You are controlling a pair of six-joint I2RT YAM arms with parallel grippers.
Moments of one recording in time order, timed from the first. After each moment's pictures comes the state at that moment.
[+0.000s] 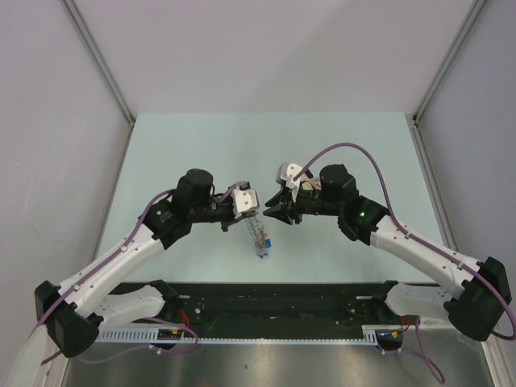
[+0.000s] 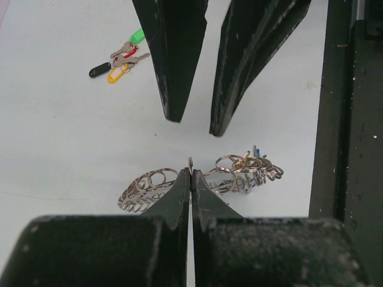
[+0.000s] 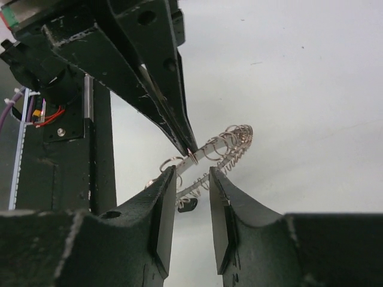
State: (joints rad) left arm -0.69 1.02 0.92 -0.43 0.51 0.53; right arm 0.77 1.16 0.93 -0.03 -0.57 -0.17
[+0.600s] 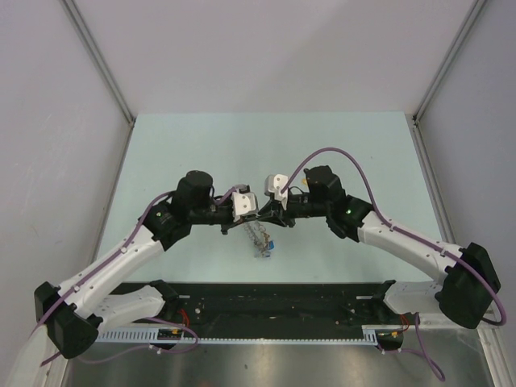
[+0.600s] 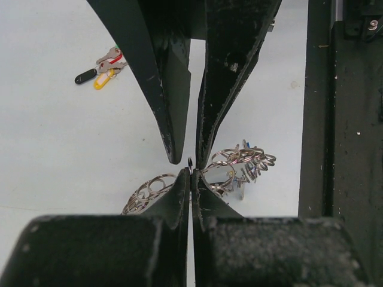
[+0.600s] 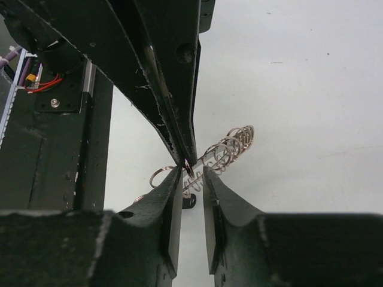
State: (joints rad) left arm -0.69 1.01 0.90 -0.43 0.56 0.53; right arm 0.80 1.26 0.93 -0.01 -0.64 -0.33
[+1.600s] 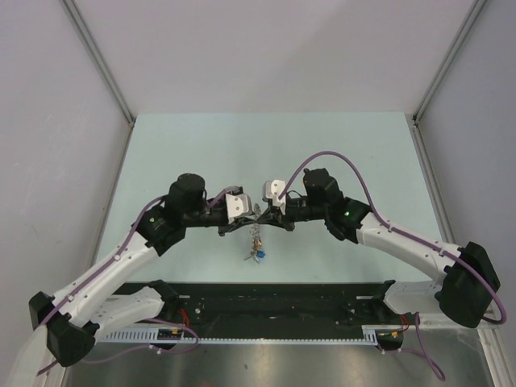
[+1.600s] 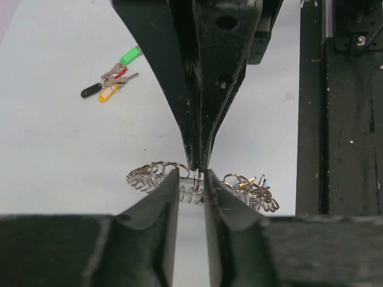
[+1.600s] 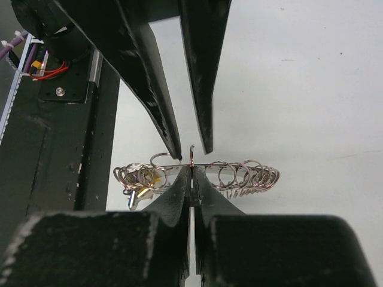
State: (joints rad) left arm -0.67 0.96 0.87 -0.40 0.61 0.51; right arm 0.82 1.27 0.92 -0.03 -0.65 -0.37
